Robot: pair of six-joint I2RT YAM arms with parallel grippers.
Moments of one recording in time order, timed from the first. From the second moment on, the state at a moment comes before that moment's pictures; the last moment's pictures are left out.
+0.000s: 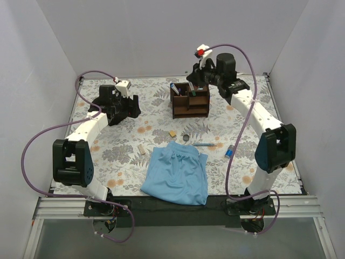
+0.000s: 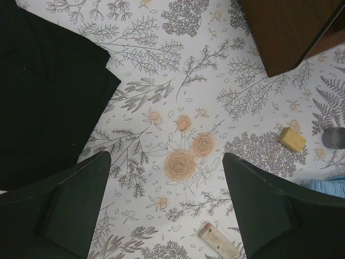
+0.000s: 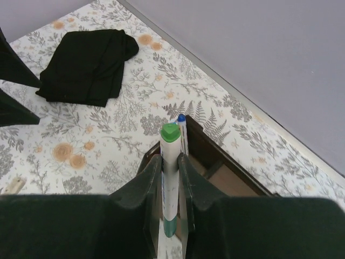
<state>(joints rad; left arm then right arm) -0.10 1.58 1.13 -0.22 0.32 0.04 0.38 1.75 1.62 -0.14 -0.47 -0.12</state>
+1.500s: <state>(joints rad) -0.13 1.62 1.16 -0.33 0.27 0.08 0.43 2.02 1.59 0.34 -0.45 -0.16</state>
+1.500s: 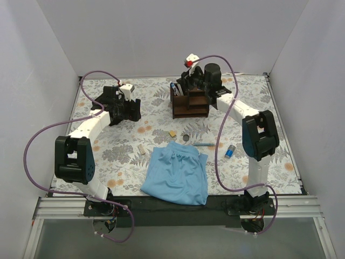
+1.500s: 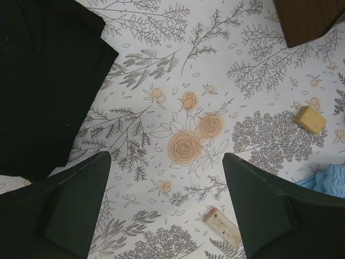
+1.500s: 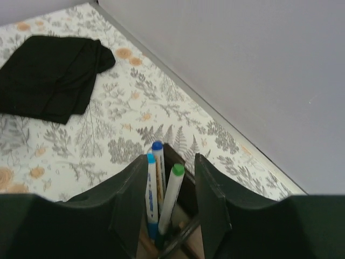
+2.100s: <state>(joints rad) -0.13 1.59 1.09 -0.24 0.29 0.05 0.38 1.52 1.27 -0.54 -0.59 -0.88</state>
